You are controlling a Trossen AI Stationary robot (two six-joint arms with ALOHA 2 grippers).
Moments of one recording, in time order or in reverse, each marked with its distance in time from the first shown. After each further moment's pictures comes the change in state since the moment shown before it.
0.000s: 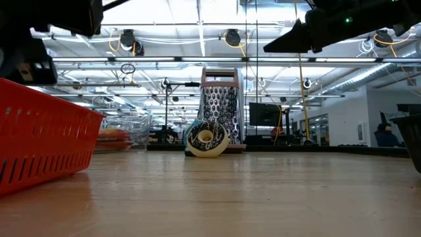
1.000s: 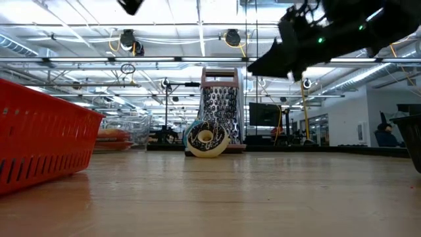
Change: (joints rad) left arm 0.203 -0.335 -0.030 0.341 -0.305 0.851; right arm -0.151 0.196 0.001 0.165 -0.143 0.369
